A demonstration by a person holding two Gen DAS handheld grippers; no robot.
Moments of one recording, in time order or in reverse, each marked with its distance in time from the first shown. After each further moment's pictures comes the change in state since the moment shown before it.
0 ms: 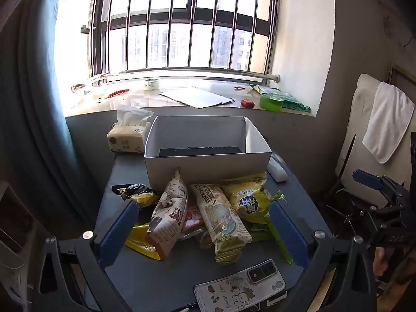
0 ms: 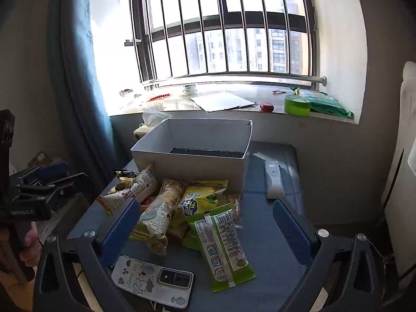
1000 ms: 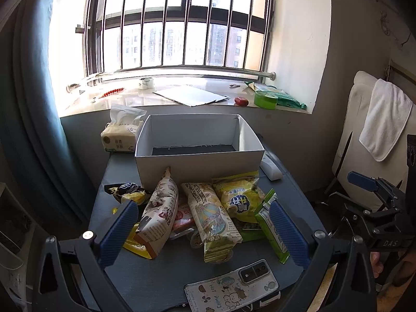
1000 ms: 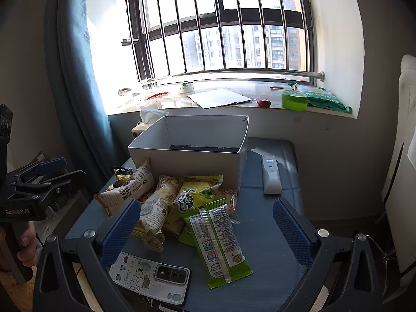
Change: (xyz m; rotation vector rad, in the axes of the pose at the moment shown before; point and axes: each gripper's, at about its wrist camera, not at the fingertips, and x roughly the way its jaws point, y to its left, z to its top) left arm -0.001 -0.012 -0.001 0.005 0.004 0.002; right arm 0.002 -0.011 -0.008 0.022 0.012 0.017
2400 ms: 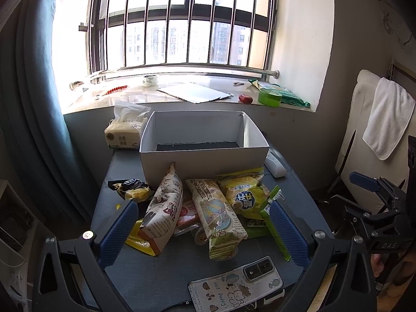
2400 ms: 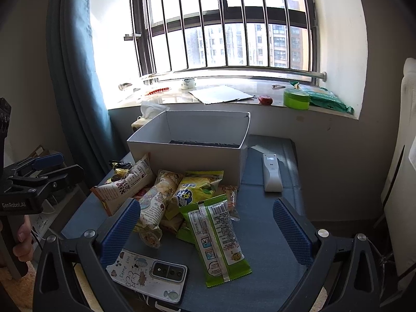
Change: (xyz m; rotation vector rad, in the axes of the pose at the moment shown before) left arm 0.003 0.003 -0.005 -0.001 0.018 0.030; right arm 0.005 0.003 -0.006 -0.025 0.013 -0.004
